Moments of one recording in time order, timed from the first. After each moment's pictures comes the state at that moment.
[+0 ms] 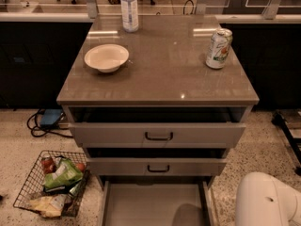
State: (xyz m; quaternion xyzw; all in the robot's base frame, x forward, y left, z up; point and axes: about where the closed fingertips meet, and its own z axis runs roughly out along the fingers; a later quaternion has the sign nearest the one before) arm 0.204 -0.111 0.122 -0.63 0.72 0.14 0.24
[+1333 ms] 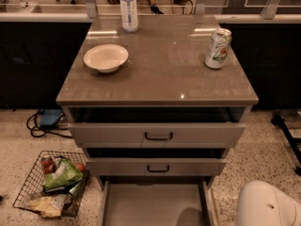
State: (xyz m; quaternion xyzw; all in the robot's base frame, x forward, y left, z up) arm 0.235 -0.094 0.113 -0.63 0.70 0.08 0.32
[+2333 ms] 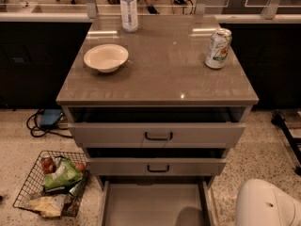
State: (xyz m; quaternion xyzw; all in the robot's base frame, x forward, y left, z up) arm 0.283 -0.094 0.113 -0.65 0.67 0.05 0.35
